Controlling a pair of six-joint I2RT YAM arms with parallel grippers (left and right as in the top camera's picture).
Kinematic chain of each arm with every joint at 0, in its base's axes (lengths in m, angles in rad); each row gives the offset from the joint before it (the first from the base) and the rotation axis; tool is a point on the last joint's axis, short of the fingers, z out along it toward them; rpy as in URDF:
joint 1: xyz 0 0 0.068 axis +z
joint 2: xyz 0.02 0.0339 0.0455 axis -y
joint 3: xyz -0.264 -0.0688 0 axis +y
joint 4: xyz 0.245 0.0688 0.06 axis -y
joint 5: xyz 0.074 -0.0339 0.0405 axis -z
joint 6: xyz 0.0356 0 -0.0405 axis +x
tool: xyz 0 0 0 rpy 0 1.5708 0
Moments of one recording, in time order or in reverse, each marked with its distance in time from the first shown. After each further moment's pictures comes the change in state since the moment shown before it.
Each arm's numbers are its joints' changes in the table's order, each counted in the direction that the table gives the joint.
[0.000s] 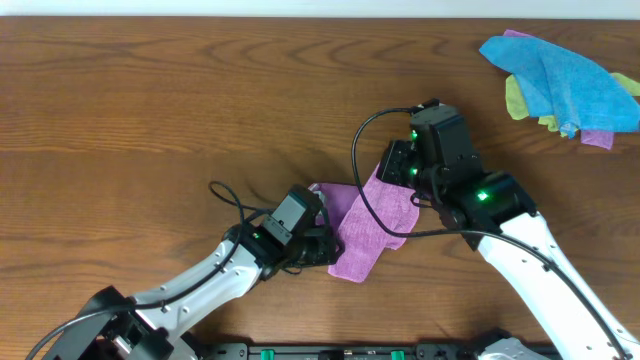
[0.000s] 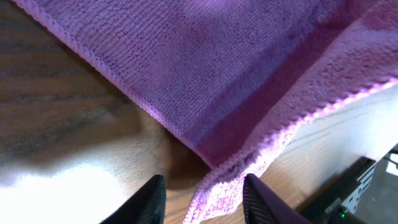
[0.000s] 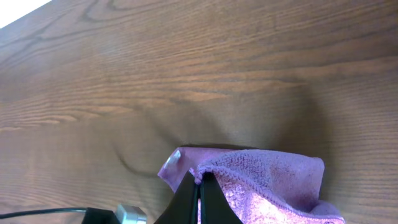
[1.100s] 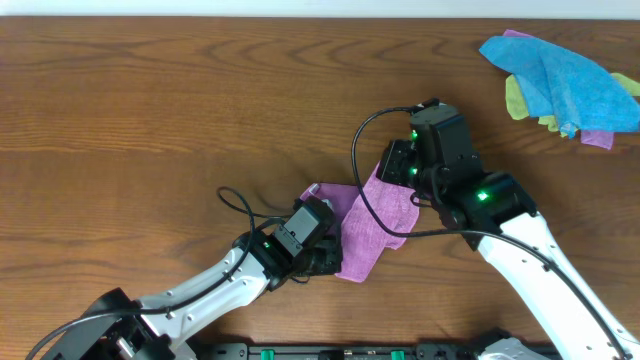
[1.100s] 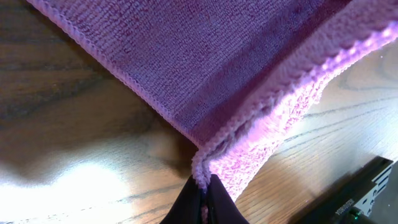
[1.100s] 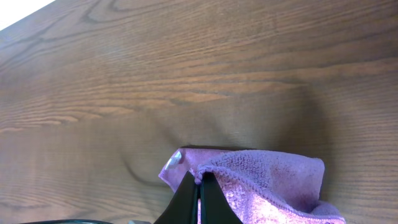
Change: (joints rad) left arm -0.091 0.000 0.000 -0.006 -0.069 -0.058; right arm 0.000 0.000 0.000 0.003 0.000 0.000
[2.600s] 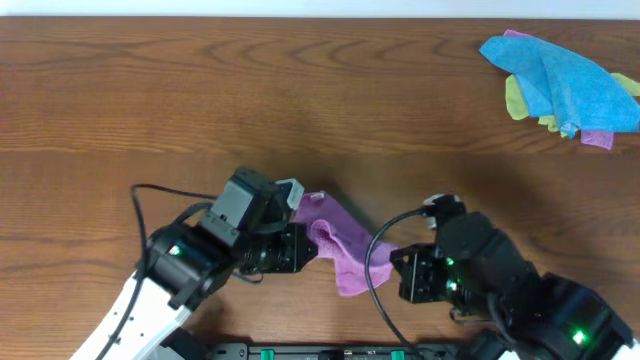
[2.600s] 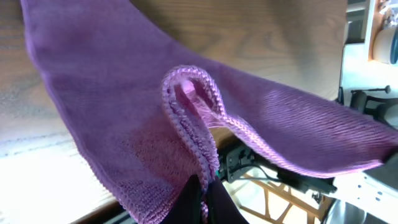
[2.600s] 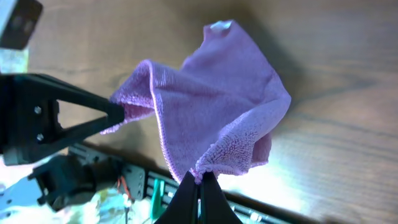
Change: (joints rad) left arm 0.193 0.407 -0.343 -0.717 0.200 0.218; right arm 0.353 0.450 -0.001 -0.511 -0.064 0.158
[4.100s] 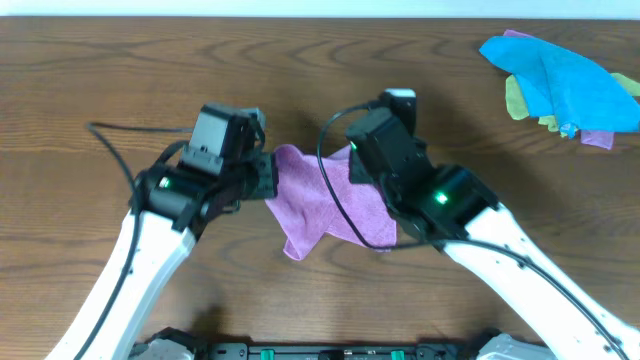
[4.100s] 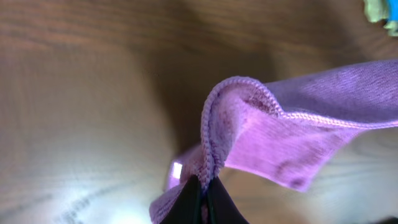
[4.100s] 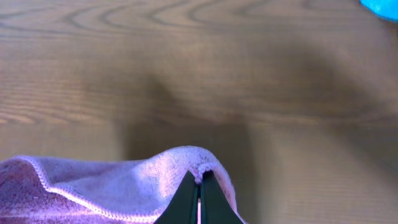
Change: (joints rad) left arm 0.251 -0.254 -0.225 0.033 -0.323 0.279; right arm -0.105 -0.567 -0.233 0.372 0.473 -0.259
